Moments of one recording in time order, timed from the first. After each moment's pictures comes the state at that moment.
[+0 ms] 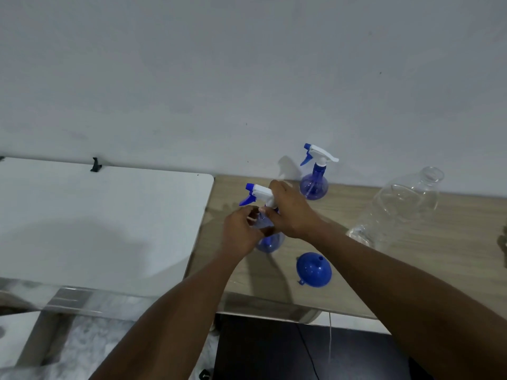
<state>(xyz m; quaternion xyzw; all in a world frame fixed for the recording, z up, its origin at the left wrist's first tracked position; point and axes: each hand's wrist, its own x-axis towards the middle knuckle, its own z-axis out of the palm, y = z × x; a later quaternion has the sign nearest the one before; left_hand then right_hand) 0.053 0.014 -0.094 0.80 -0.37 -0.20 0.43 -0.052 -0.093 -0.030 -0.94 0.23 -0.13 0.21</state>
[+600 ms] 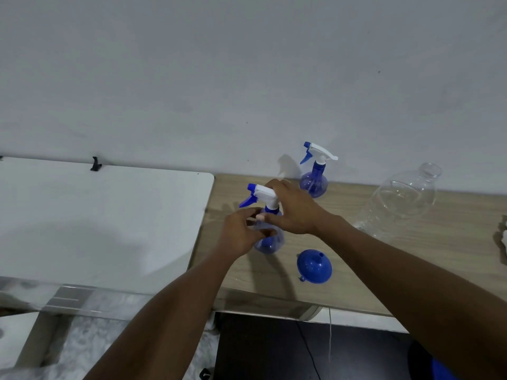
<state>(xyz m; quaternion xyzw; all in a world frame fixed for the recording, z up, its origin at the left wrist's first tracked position) 0.061 0.026 -0.097 0.77 -0.39 -0.28 0.42 -0.061 -0.097 -0.024 -0.96 0.21 -0.08 0.19</state>
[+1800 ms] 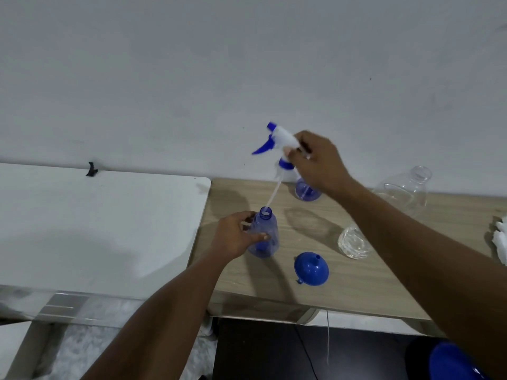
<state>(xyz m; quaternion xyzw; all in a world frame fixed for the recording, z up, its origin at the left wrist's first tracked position) 0.064 0.034 -0.085 0.77 -0.37 -0.31 0.42 -0.066 -0.123 0.068 -0.85 0.30 -0.30 0.30</state>
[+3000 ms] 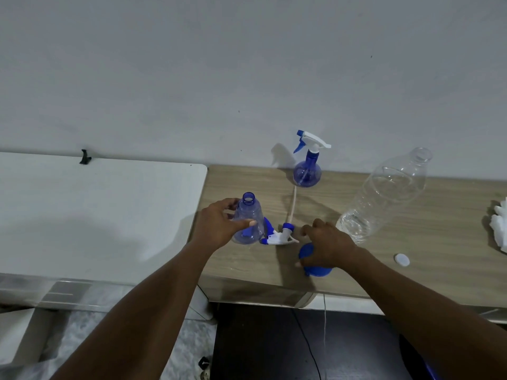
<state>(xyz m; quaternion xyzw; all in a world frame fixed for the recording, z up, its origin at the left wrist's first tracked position) 0.080 0.050 -0.097 0.80 -0.35 -0.25 0.41 -0.156 -0.097 -0.091 -0.91 0.36 0.20 0.12</state>
